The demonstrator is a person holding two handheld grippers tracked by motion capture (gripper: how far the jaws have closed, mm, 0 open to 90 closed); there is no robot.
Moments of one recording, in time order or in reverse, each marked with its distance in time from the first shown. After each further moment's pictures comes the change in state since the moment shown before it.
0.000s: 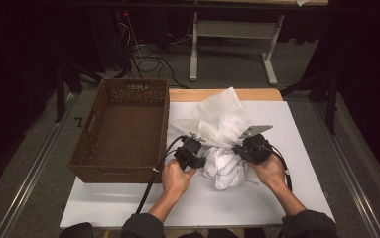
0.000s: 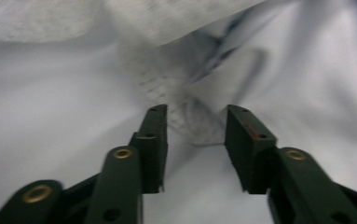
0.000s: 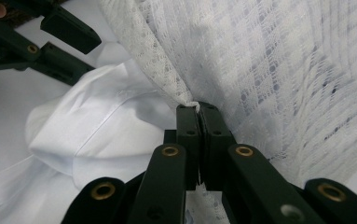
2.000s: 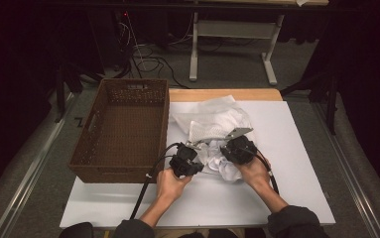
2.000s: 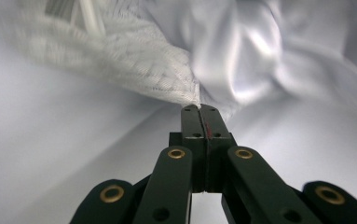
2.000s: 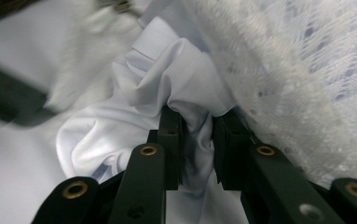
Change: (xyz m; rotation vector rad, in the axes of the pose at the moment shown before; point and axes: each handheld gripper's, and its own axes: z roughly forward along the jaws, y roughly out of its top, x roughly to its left) left arm 0.004 -0.028 -0.018 -0.035 -0.259 0.030; right arm 0.024 0.017 0.031 0.028 -0.085 -0.003
